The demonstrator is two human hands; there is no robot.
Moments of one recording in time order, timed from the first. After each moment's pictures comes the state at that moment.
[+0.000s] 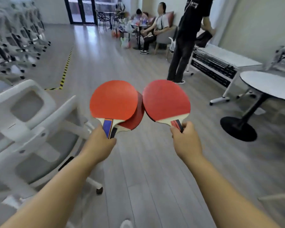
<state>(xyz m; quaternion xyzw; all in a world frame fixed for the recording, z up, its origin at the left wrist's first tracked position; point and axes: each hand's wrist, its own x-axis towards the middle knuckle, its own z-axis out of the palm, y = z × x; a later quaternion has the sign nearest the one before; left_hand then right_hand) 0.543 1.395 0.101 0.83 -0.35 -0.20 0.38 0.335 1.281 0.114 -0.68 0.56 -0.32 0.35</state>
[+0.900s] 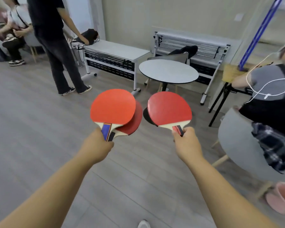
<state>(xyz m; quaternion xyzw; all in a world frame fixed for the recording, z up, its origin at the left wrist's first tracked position) 0.408 0.846 0.076 0.67 -0.62 -0.34 0.23 0.156 0.897 0.073 -0.42 0.78 -0.39 0.23</state>
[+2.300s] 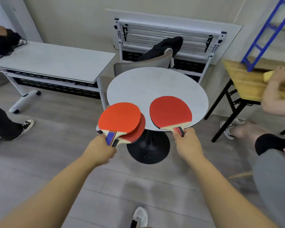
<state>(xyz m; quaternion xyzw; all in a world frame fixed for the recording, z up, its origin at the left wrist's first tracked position) 0.180 0.052 0.020 0.57 -0.69 -0.44 0.10 -0.056 0.179 0.022 -0.27 0.86 -0.37 0.22</state>
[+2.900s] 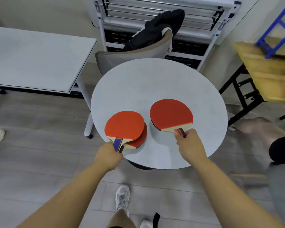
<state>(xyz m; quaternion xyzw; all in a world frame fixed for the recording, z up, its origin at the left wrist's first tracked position) 0.053 -0.175 -0.059 0.56 -0.70 -0.44 -0.04 -0.161 -0.031 -0.028 -0.19 0.88 -0.35 0.27</state>
